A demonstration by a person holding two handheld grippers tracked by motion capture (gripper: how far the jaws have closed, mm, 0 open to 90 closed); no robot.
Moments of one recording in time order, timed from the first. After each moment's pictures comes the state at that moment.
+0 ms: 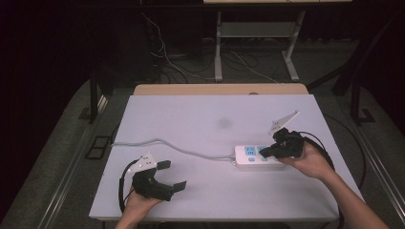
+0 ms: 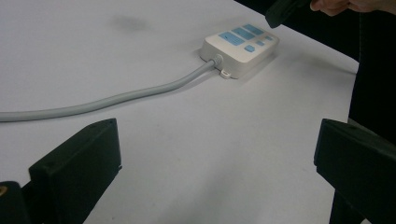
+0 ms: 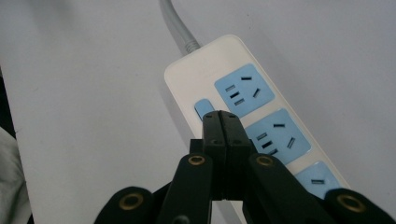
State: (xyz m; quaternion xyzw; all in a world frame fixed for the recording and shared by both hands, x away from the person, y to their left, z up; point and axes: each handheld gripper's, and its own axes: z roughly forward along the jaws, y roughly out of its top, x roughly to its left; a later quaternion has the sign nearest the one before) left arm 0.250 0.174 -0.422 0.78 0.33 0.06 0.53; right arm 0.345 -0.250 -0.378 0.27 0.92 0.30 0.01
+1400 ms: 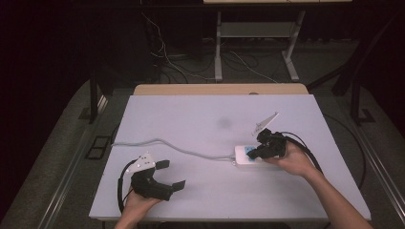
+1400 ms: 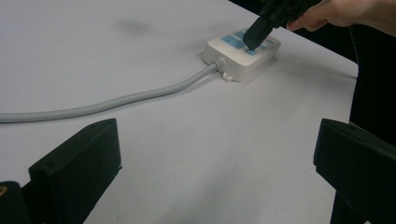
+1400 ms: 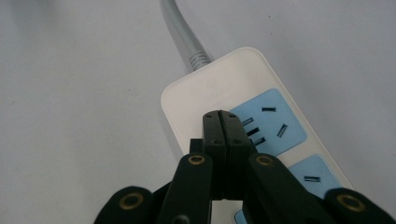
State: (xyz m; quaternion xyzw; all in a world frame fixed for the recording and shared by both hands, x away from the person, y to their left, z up) left arm 0.249 0.176 -0.420 0.78 0.33 0.06 0.53; right arm 0.363 -0.216 -0.402 0.25 0.93 0.28 -0.01
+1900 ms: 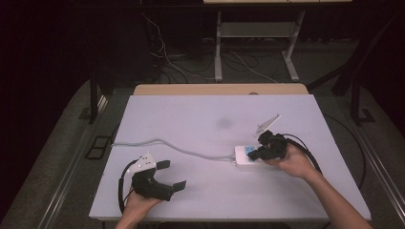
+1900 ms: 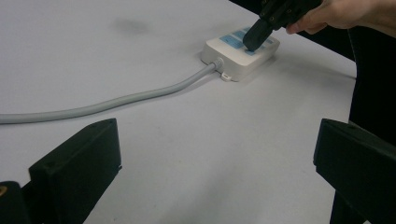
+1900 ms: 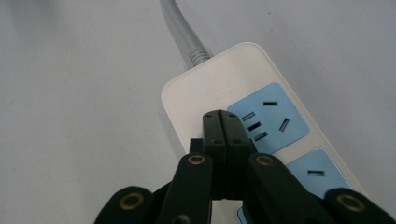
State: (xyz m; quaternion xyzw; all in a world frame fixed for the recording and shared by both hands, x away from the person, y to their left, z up) left arm 0.249 0.174 -0.421 0.78 0.33 0.06 0.53; right arm 0.358 -0.219 -0.406 0.26 0.92 0.28 -0.01
